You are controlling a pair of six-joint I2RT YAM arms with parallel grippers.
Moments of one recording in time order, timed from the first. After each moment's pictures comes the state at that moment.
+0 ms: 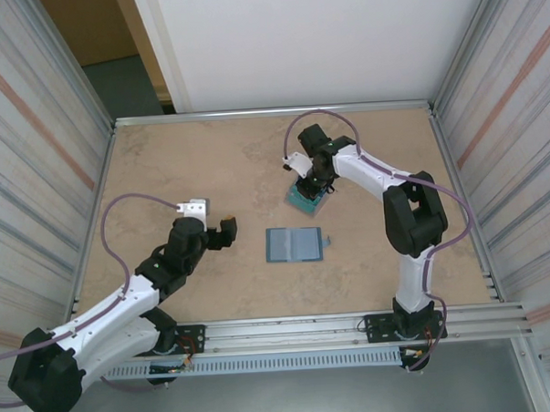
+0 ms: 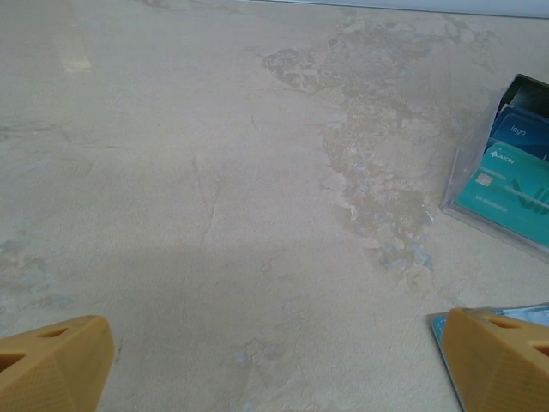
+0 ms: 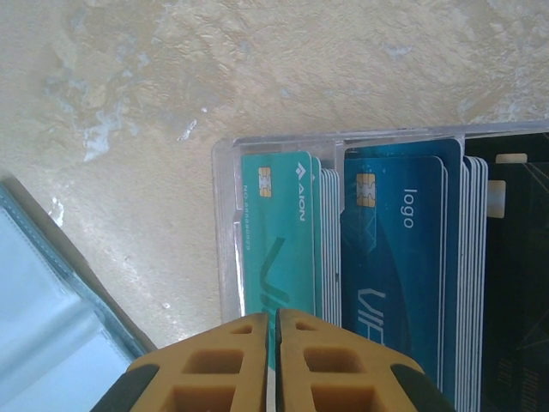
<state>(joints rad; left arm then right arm) -0.63 0.87 0.41 -0.05 -0.34 -0.35 0.49 1.94 1.54 -0.83 -0.13 -0.35</state>
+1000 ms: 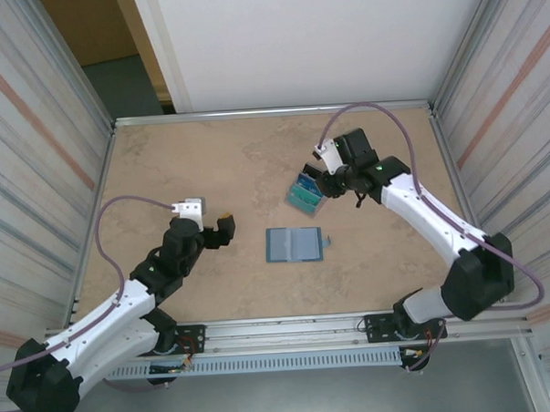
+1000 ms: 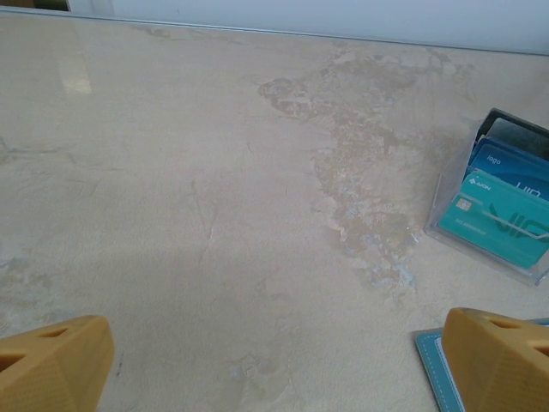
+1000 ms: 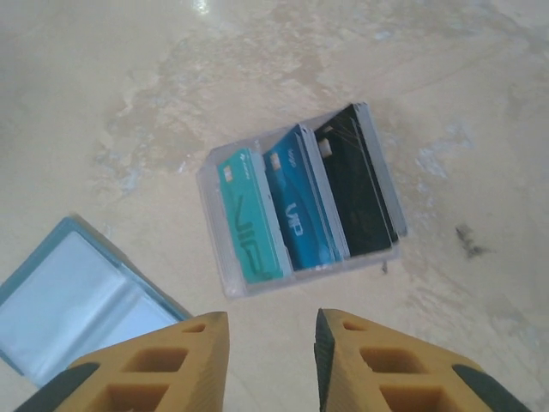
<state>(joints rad) -0.63 0.80 0.41 -0.06 -0.34 -0.35 0.48 1.38 1.20 -0.68 -0.01 -0.12</state>
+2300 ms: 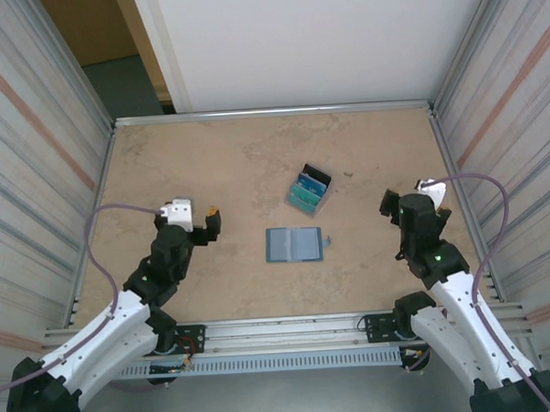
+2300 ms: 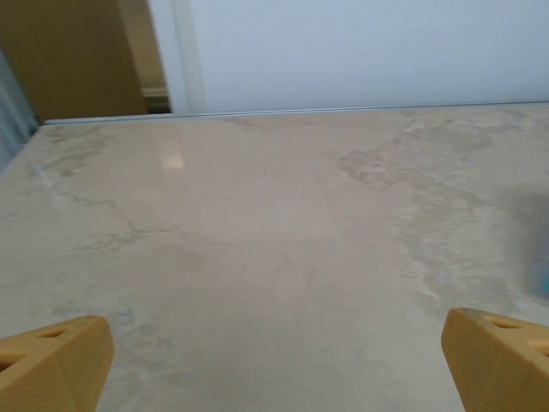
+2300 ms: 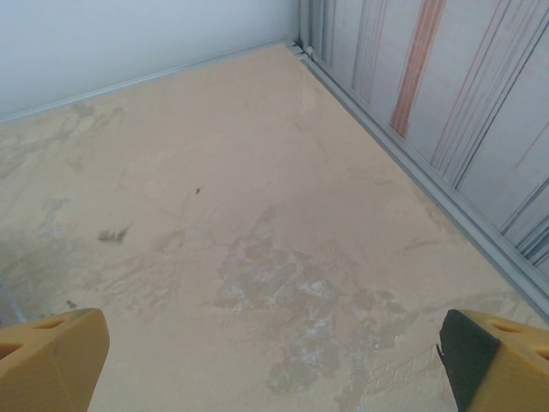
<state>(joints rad) -0.52 0.72 0.35 0.07 -0.49 -0.13 0.28 0.65 0.57 -0.46 0.61 0.41</state>
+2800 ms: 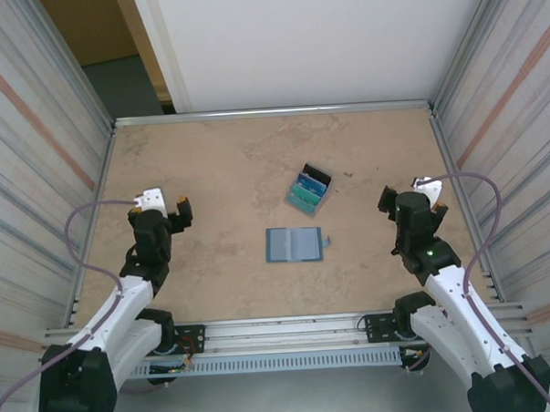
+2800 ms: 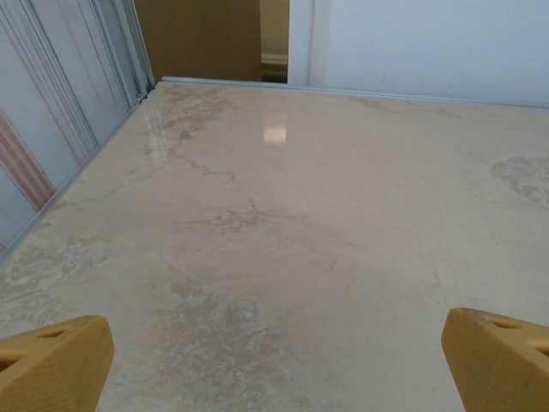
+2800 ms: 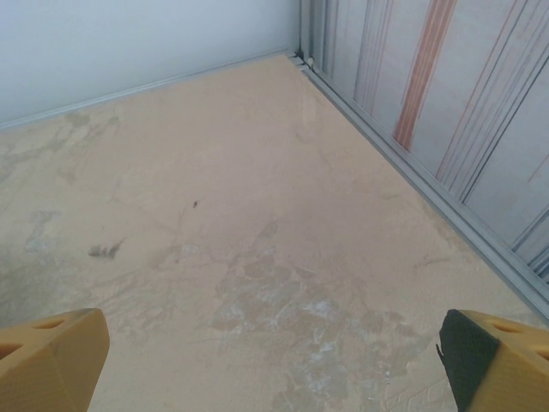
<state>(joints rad) -0.15 0.93 0.30 0.29 -0.31 -0.07 0.26 0.69 0.50 -0.29 0.60 0.36</state>
